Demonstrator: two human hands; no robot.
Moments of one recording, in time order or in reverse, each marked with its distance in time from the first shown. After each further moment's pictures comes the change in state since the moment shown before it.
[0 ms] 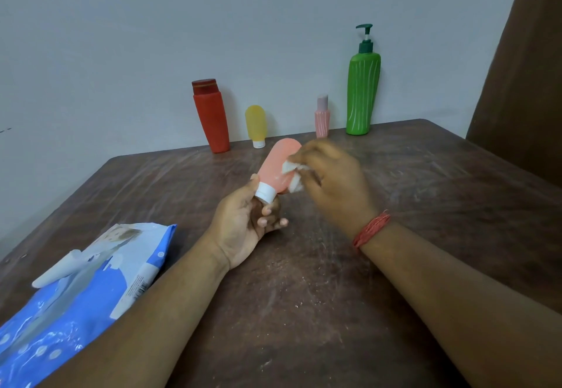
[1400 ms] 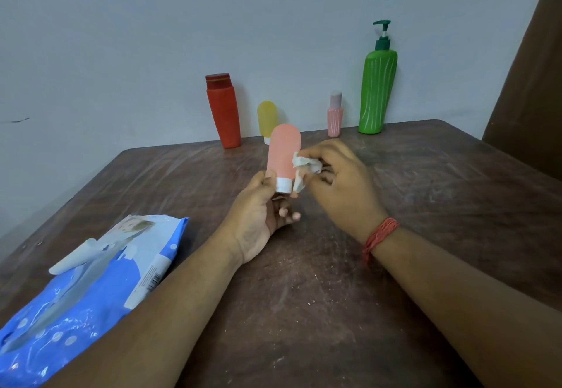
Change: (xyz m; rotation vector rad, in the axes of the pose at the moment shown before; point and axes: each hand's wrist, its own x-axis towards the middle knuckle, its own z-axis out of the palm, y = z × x) left_hand -0.003 0.001 0.009 0.075 0.114 0.088; right_hand -0.007 -0.009 0.010 0.355 0.003 0.277
